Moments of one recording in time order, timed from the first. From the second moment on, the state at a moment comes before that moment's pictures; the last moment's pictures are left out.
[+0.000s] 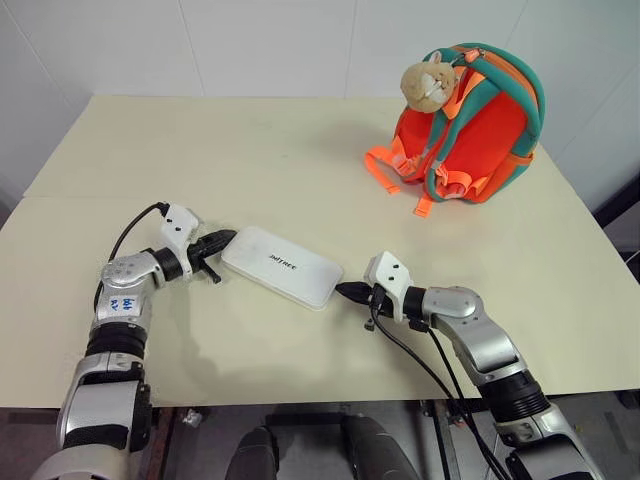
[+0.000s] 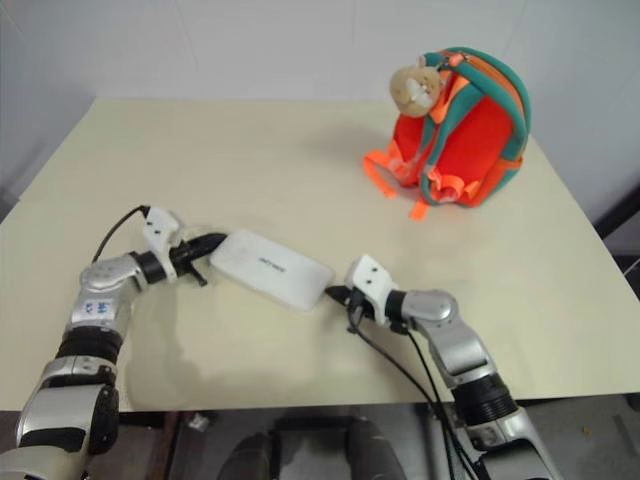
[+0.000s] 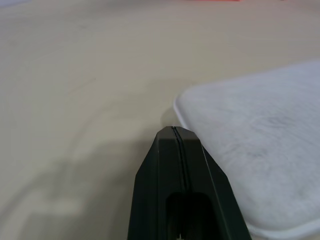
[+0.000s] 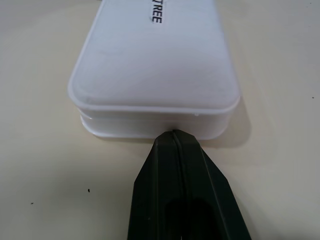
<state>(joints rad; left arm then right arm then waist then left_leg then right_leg) -0.65 0.57 0.14 0.73 -0.18 -0.10 -0.88 -0.42 -0.40 0.23 0.01 0.11 0.29 0.85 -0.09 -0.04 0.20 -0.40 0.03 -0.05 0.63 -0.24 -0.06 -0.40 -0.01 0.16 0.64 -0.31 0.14</state>
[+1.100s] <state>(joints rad) -0.33 0.47 0.01 0.13 -0.26 0.23 -0.87 -0.41 -0.70 0.07 0.15 0.18 0.26 1.02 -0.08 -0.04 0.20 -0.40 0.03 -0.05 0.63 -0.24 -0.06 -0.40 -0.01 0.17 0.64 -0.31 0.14</state>
